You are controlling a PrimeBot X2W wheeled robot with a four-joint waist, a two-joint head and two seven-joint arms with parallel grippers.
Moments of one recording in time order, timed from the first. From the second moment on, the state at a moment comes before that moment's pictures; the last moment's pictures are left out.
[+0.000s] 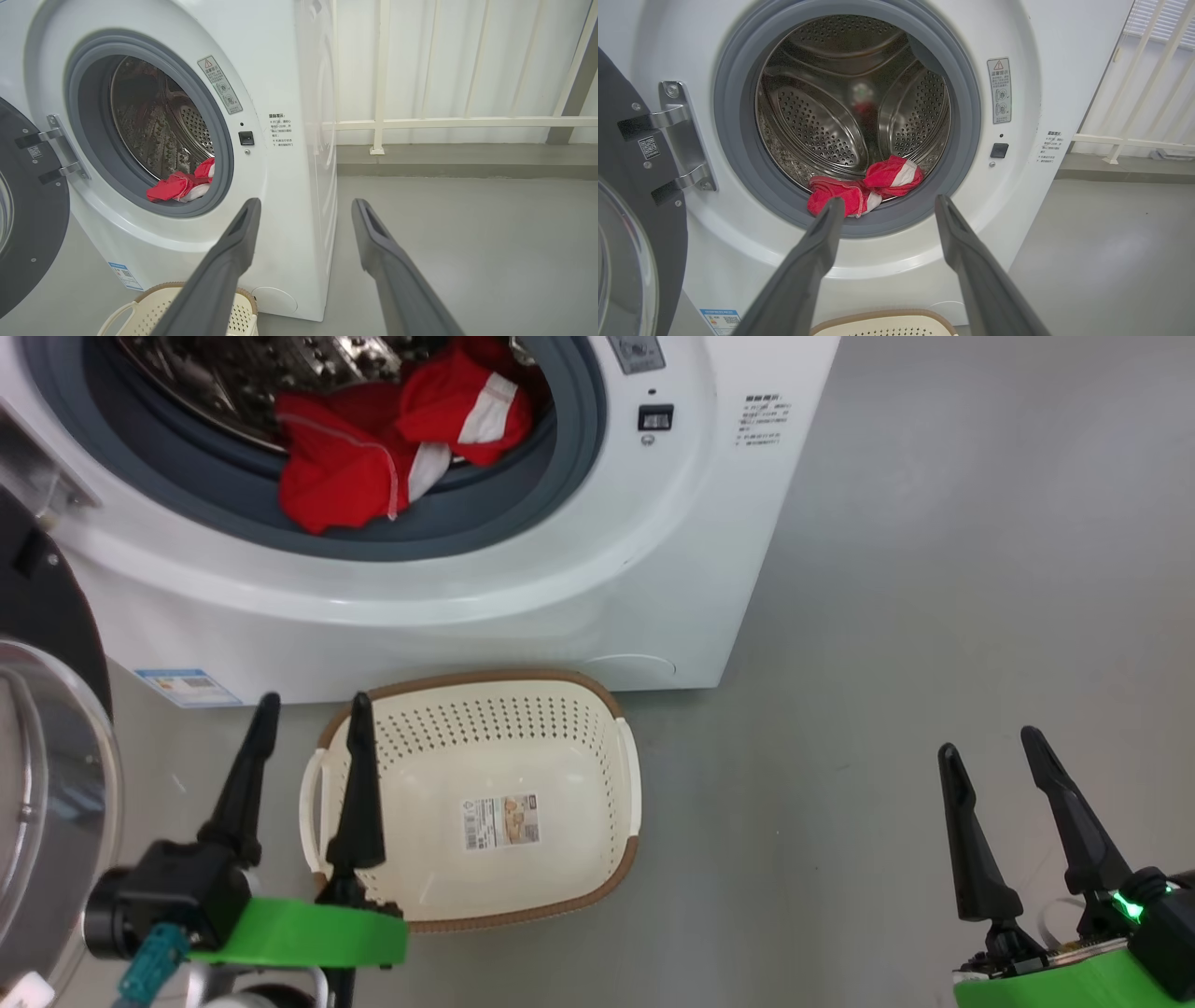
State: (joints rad) left arm -0.16 0.13 -0.16 -0.09 -0.27 0.16 -0.13; right arm 0.13 -0.03 -0.04 -0.21 0.24 0.12 -0.20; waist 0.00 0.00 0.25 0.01
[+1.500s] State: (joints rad) left arm -0.97 0.21 -0.08 0.51 -0.38 0.05 -0.16; right arm -0.07 -0.04 0.03 -0.18 0.23 0.12 -0.23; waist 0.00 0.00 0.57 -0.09
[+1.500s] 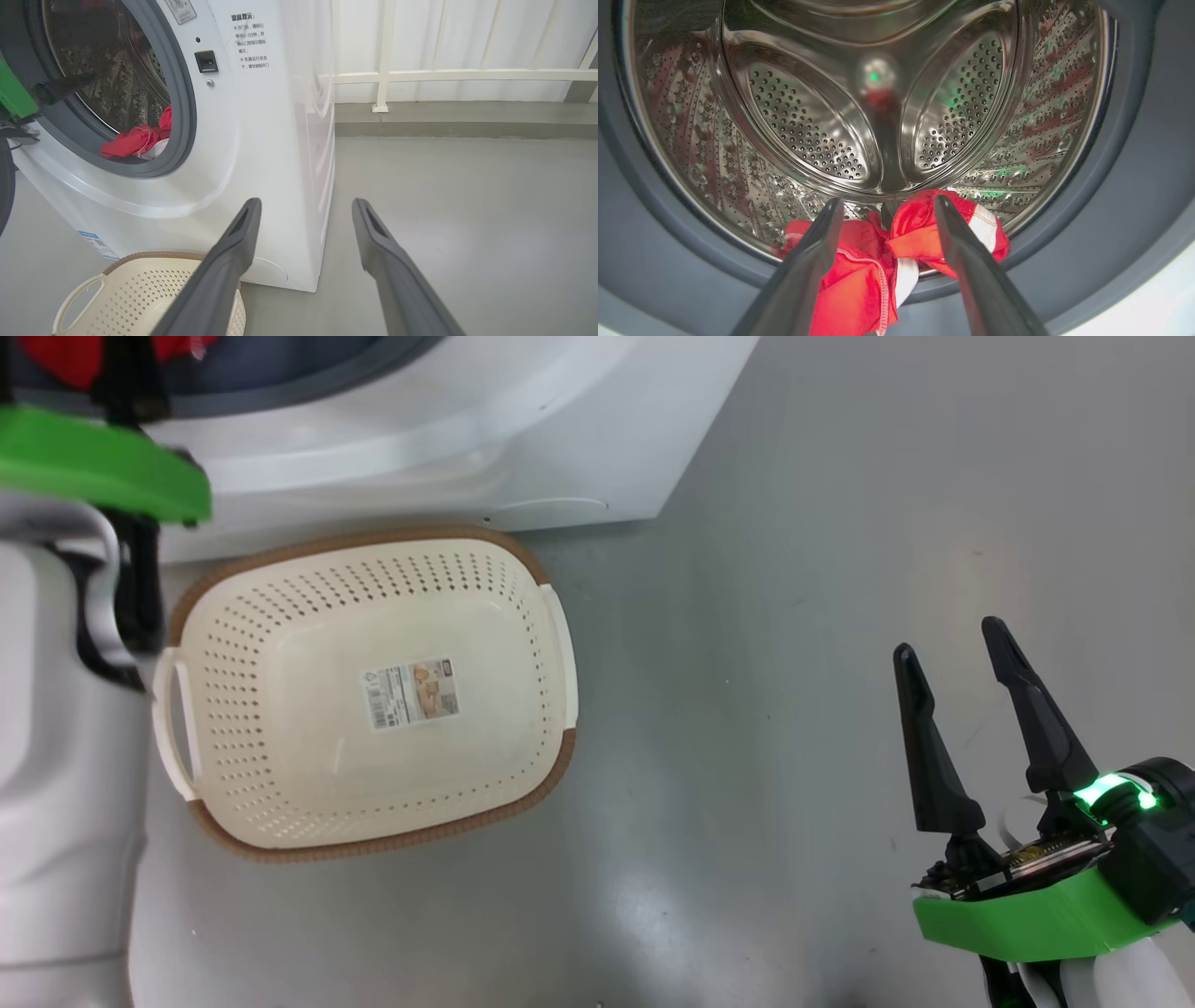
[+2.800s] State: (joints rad) left arm -1.36 0.33 -0.20 1.08 -0.27 0.12 0.18; right arm -0.11 -0.04 0.10 -0.14 0.25 0.12 -0.23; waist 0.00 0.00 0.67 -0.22
